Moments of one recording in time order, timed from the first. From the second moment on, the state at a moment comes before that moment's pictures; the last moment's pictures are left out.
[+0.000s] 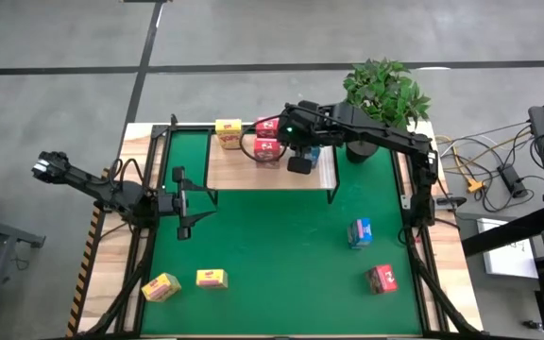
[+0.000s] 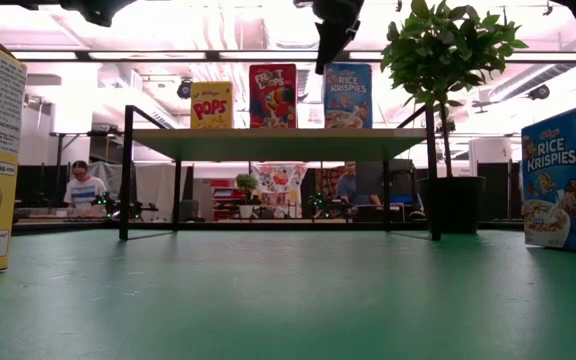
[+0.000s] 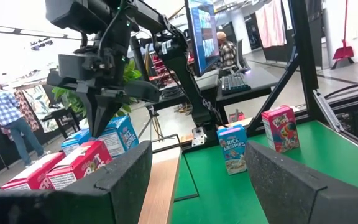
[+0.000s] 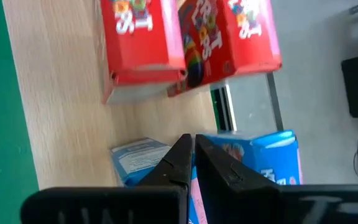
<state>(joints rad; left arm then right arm) -0.39 0.58 0.40 0.29 -0.46 0.35 -0.22 1.92 2.20 -1.33 0.32 -0.20</state>
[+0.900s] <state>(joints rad) -0.39 0.58 0.40 0.30 -0.46 0.35 -0.17 1.88 2.26 -1.42 0.36 -0.13</state>
